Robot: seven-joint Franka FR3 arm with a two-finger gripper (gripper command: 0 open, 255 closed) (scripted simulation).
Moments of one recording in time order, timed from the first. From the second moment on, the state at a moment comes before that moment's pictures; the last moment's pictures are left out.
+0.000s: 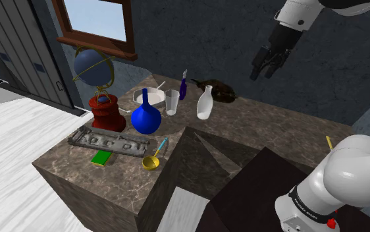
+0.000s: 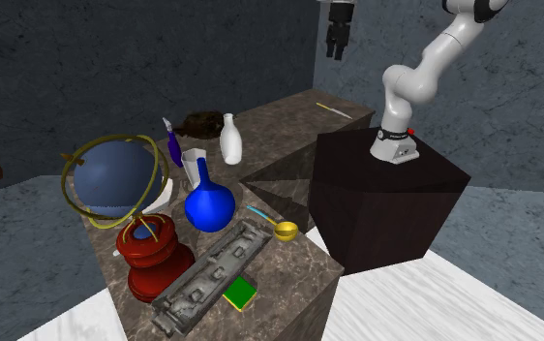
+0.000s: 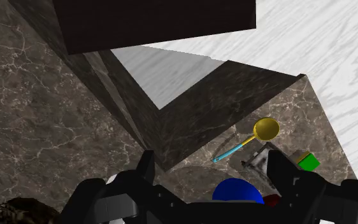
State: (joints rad) arm -0.02 -0.75 -0.05 -2.32 0.10 1.66 0.06
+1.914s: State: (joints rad) arm -0.02 -0.05 0.33 -2.51 0.28 2.62 0.75
